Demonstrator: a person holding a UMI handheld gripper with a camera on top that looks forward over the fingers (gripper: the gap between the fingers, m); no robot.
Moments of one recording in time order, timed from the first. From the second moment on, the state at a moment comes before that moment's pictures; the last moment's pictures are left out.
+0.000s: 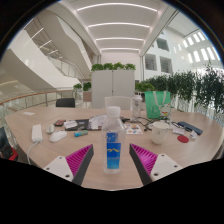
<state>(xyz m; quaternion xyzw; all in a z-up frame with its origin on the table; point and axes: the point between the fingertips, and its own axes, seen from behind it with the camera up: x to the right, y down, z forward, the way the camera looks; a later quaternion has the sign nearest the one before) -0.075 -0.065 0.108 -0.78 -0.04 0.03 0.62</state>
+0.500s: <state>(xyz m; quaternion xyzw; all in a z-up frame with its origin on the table) -0.079 0.044 0.079 -0.77 -0.04 0.05 0.63</state>
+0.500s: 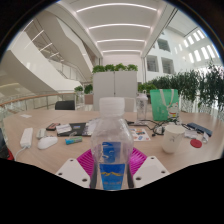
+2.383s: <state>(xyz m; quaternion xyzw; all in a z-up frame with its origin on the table) 0.359 0.180 0.114 -0.76 0.06 -0.04 0.64</state>
